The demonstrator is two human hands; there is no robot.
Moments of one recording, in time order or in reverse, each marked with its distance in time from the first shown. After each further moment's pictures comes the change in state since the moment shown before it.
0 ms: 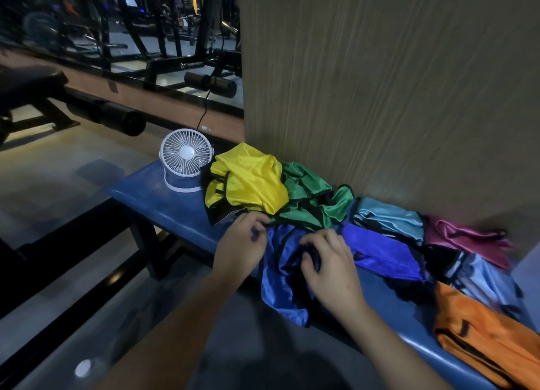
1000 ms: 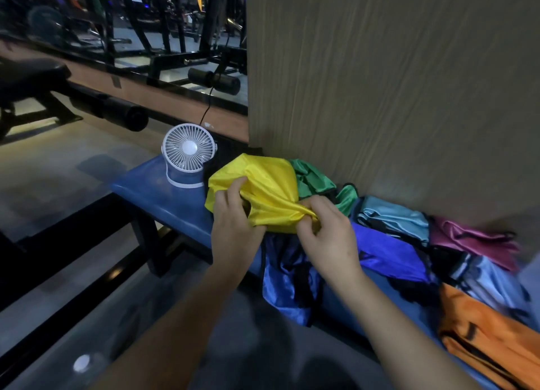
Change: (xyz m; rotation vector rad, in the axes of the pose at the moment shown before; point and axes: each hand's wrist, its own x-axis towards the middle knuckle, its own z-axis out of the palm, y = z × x) left_hand 0.004 0.017 -0.010 -0.022 0.329 0.045; right_hand 0.043 -0.042 -0.021 0.246 0.130 -0.054
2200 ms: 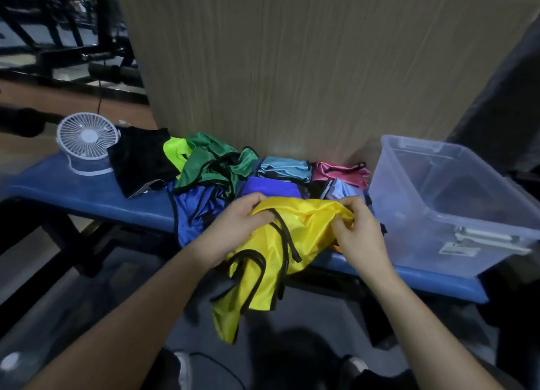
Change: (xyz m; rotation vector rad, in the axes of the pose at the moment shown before) left_hand -0.128 0.152 0.017 -0.484 -0.914 -0.121; right_hand -0.161 0.038 -0.213 -0.136 0.168 0.534
